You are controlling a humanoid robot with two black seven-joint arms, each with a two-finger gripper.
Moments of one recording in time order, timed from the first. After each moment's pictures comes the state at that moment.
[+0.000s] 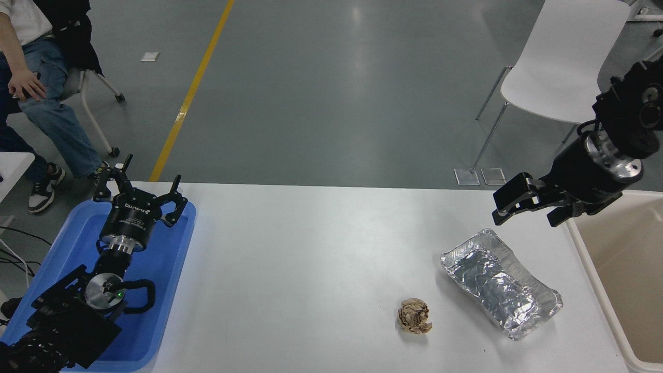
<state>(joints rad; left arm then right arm) -0.60 0.22 -0.90 -0.31 -0.14 -0.77 -0.37 2.18 -0.49 -1.31 1.45 -0.40 0.69 0.17</state>
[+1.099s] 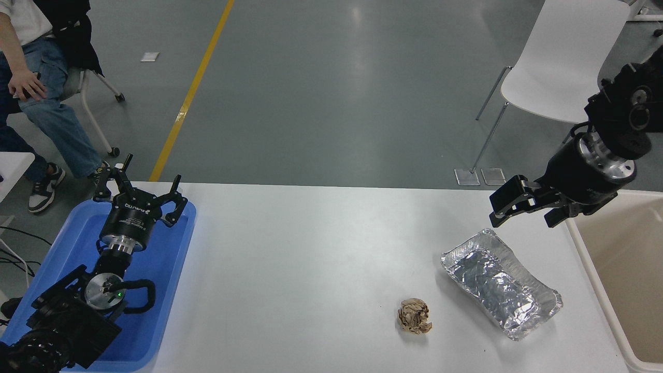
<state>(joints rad) -0.60 0.22 -0.90 -0.31 -0.14 -0.77 -0.37 2.15 -0.46 -1.31 1.43 -0.40 0.69 0.17</state>
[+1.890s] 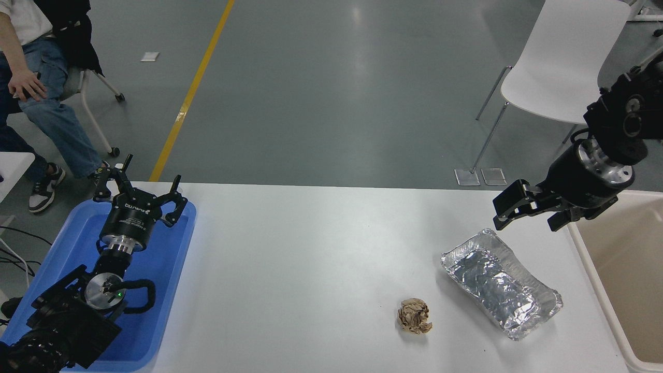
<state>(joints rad) -0.60 0.22 -0.90 -0.31 -0.14 -0.77 -0.37 2.08 -0.46 -1.31 1.36 -0.39 0.69 0.17</state>
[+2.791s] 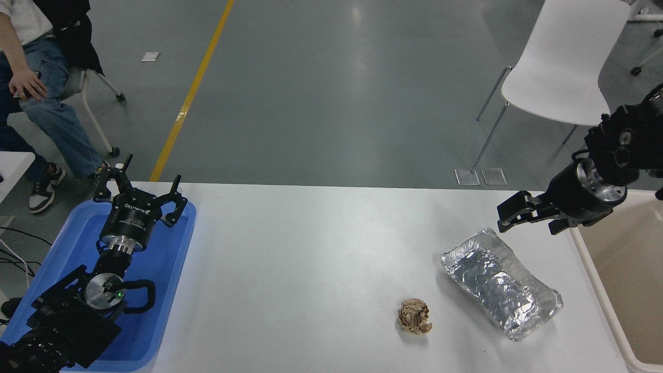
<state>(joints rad) -0.60 0.22 -0.90 -0.31 -0.14 -0.77 -0.37 1.82 -0.48 -1.29 1.24 -0.54 0.39 0.17</state>
